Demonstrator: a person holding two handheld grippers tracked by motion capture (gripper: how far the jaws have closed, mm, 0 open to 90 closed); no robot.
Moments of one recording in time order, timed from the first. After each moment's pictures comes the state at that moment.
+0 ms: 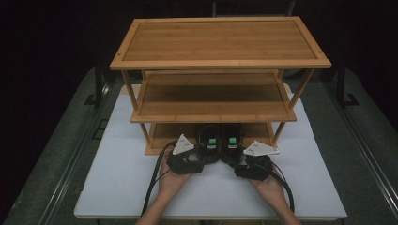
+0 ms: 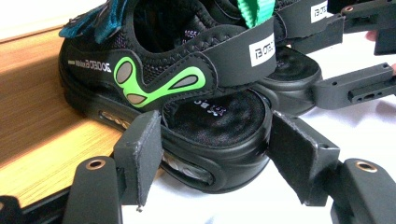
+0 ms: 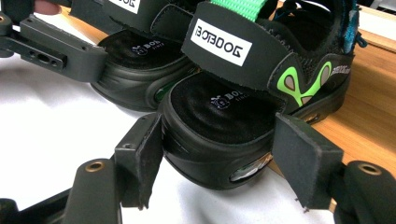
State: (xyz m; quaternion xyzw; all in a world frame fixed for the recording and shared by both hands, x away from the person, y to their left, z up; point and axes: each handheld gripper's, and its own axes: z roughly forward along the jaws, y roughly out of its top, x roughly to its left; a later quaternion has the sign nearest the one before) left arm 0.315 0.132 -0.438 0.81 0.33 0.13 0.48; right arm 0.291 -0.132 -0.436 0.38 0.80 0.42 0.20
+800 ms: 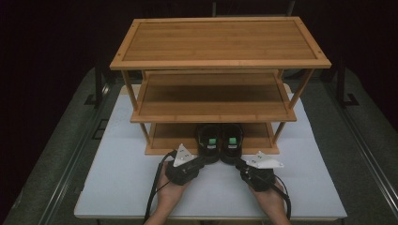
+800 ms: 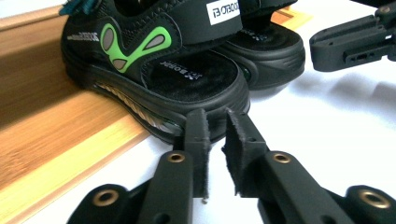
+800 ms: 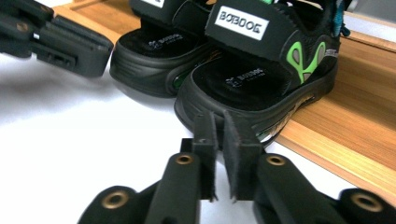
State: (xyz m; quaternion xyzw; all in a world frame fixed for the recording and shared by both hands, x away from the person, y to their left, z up) left arm 0.283 0.131 -0.439 0.81 0.33 0.16 0.46; right arm 0.257 -0.130 -0.439 0.40 0.77 0.43 0.23
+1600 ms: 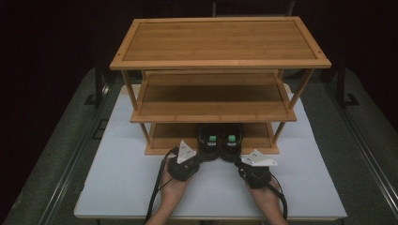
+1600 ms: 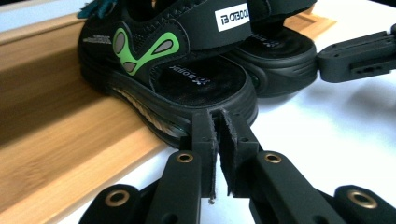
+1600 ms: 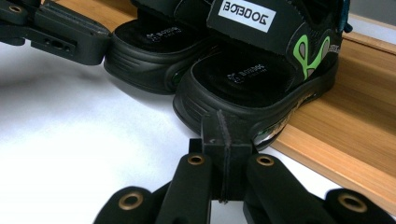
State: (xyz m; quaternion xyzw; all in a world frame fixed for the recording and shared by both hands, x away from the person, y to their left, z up) left arm 0.293 0.124 -0.438 0.80 0.35 0.18 0.44; right arm 0.266 -0.120 -0.443 0.41 0.77 0.41 0.25
